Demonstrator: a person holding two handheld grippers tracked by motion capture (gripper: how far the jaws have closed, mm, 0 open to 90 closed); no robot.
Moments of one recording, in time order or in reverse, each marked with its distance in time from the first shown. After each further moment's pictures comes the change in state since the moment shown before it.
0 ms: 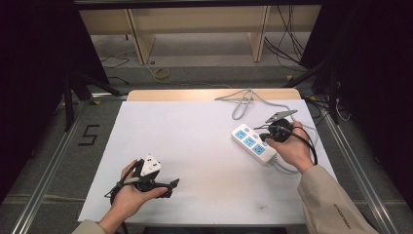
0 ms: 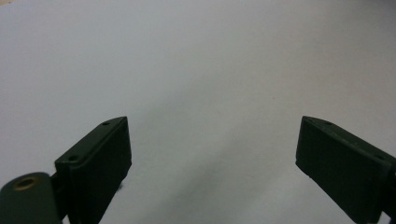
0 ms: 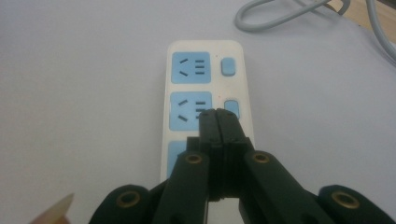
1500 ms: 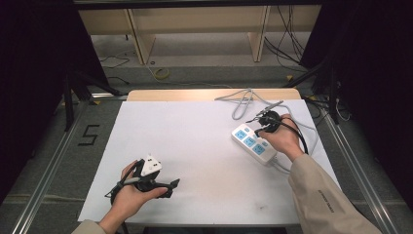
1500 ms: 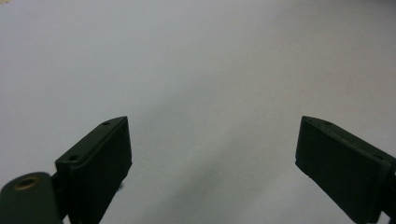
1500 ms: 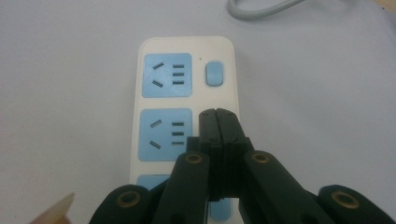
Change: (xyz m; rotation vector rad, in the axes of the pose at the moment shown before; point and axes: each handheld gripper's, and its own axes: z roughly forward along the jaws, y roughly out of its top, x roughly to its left) left arm -0.001 0.000 0.000 -0.001 -0.002 0.001; right arm -0.016 0.025 0.039 0.121 0.005 -0.001
